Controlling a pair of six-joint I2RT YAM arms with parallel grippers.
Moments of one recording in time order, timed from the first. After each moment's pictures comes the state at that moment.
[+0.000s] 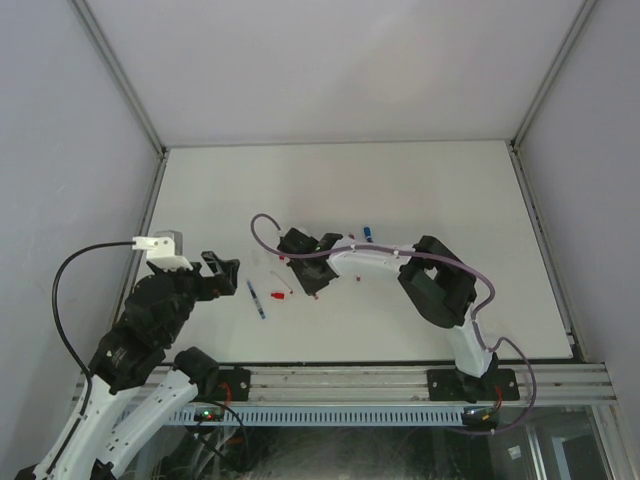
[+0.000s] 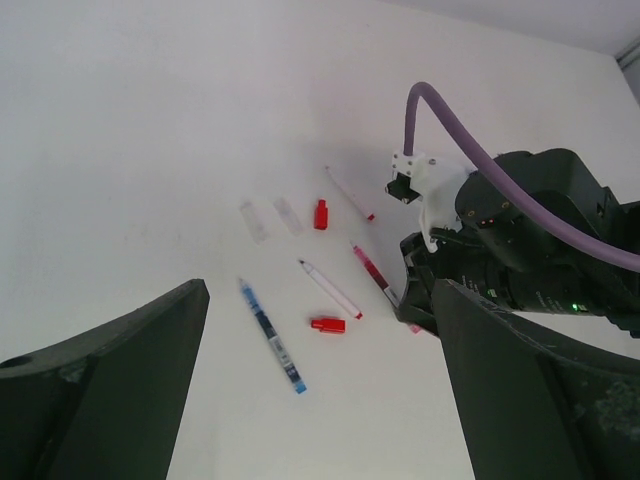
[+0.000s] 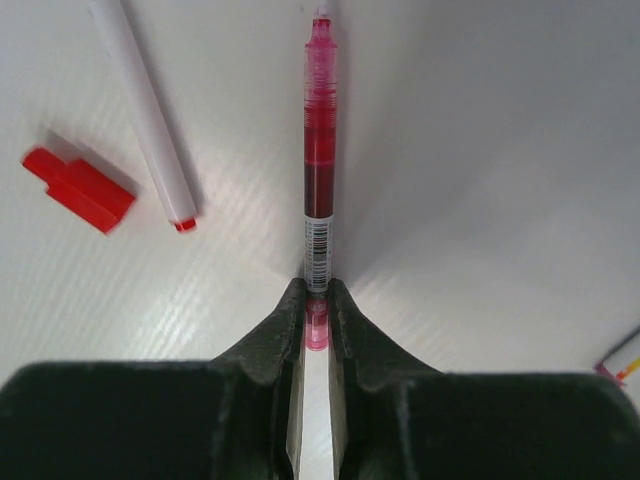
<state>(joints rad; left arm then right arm) -0.56 0.36 0.76 -0.69 -0.37 -0.42 0.99 2.08 1.51 -0.64 0.11 0.41</state>
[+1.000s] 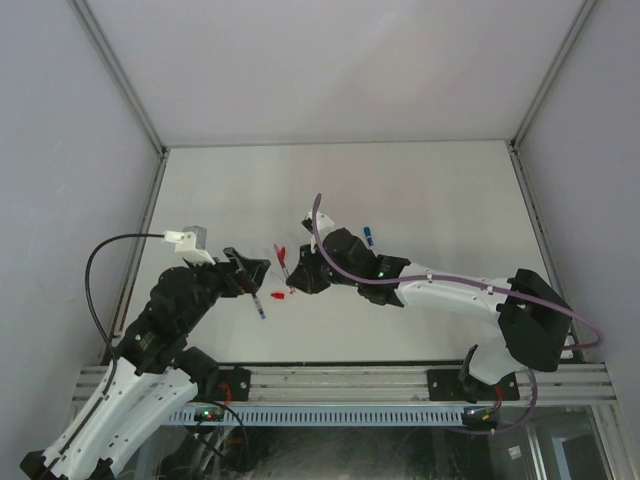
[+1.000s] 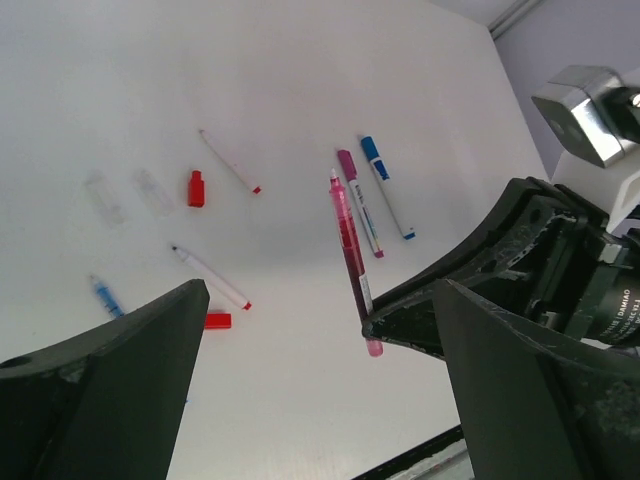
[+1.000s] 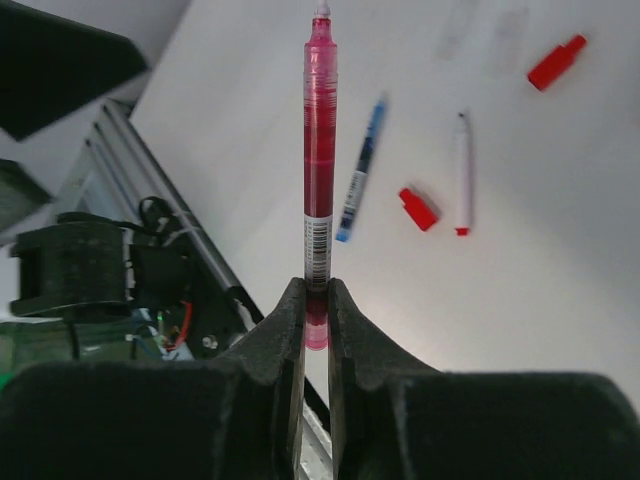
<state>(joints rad) -0.56 0.42 0.62 -0.47 -0.14 -0.61 1.02 1.52 1.00 0.00 -0.09 0.60</state>
